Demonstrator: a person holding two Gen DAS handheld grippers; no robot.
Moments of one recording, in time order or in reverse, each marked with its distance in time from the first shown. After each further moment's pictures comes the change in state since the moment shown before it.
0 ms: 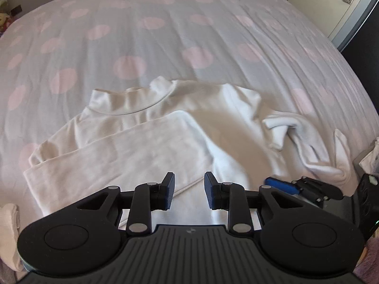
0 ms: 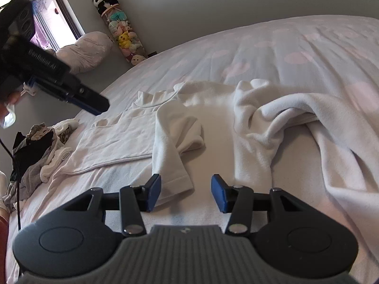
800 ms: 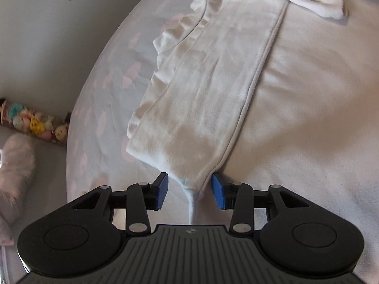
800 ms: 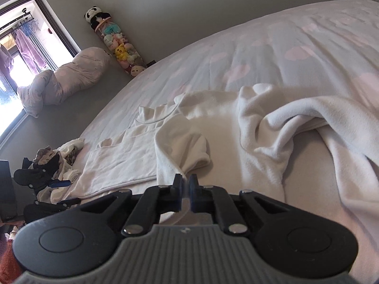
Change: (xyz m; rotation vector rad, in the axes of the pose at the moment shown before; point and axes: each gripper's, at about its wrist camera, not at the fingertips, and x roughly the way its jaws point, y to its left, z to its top) left arm 0.050 0.046 -0.155 0.687 -0.062 0.601; right arm 0.001 -0.005 0.019 0.089 -0.038 0.041
